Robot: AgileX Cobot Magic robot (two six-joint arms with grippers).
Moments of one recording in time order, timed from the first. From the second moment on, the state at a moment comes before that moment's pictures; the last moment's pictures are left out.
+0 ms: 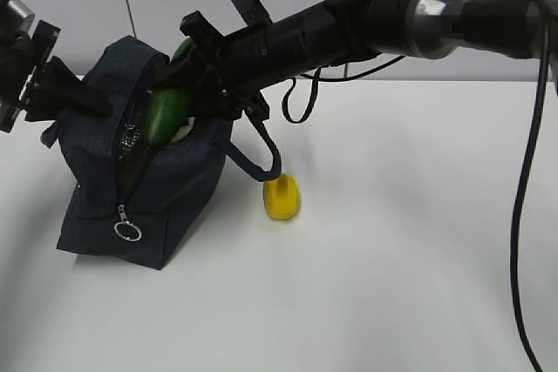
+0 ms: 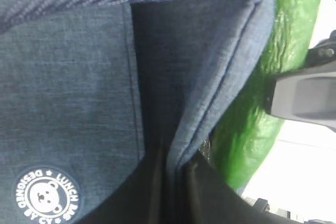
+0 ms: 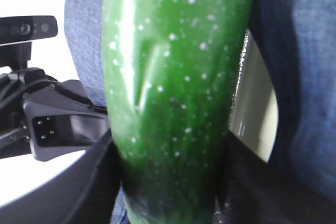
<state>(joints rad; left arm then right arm) 0.13 1.93 -1.34 -1.06 1.19 0.57 0.42 2.30 -1.91 1.26 0.92 -0.30</state>
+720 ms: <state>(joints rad) 0.13 1.93 -1.34 -1.06 1.19 0.57 0.42 2.30 -1.91 1.32 1.05 -0.47</state>
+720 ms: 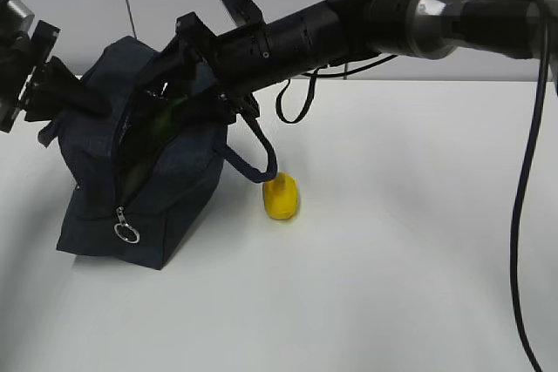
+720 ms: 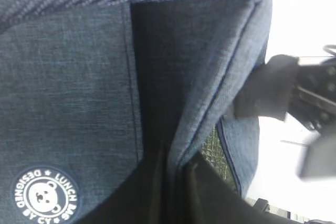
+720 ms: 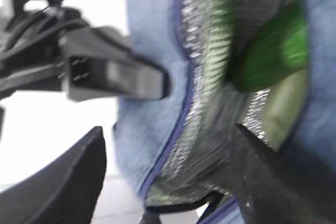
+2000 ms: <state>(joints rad) 0.14 1.93 -1.34 -1.04 1.19 0.57 0.42 2.02 -1.90 0.32 1.23 0.00</state>
